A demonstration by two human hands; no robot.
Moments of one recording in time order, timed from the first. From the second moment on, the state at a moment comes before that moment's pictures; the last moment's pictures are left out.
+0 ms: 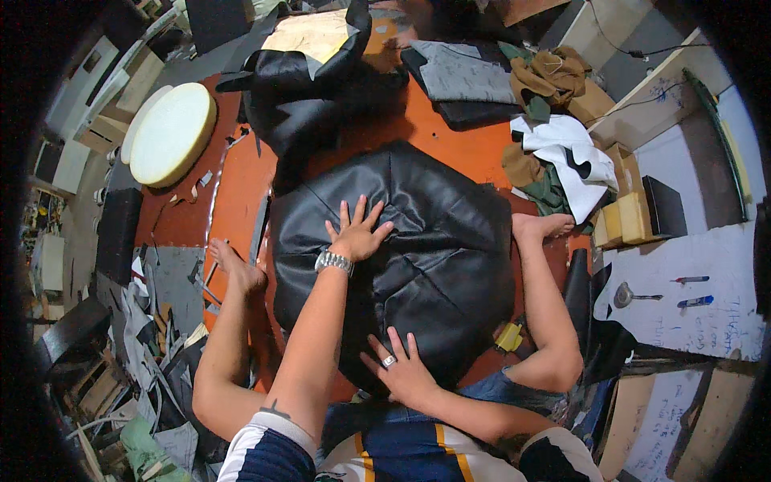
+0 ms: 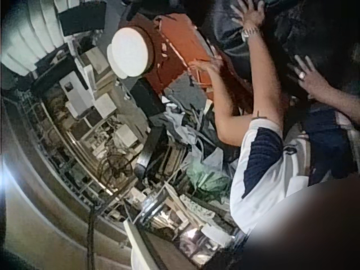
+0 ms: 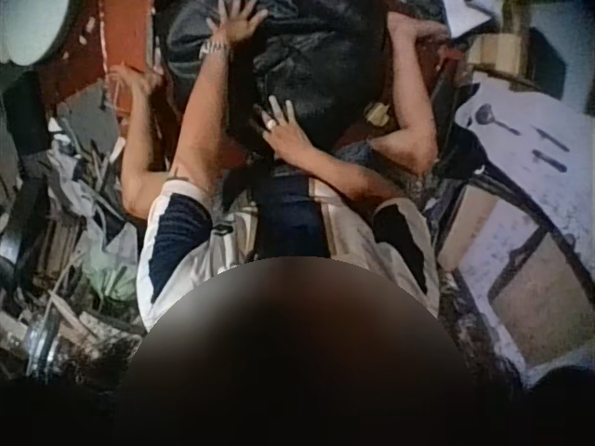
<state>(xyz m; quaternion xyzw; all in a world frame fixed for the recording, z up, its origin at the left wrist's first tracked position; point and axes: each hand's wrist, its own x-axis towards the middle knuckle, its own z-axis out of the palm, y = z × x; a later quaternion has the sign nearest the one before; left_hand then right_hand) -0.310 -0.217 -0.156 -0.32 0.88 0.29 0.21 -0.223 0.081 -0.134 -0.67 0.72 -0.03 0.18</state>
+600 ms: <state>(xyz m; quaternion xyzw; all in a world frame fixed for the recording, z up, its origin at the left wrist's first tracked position) -0.313 -0.214 -0.146 -0.31 0.88 0.25 0.24 -0.222 0.104 -0.098 -0.69 0.65 0.00 0.31</state>
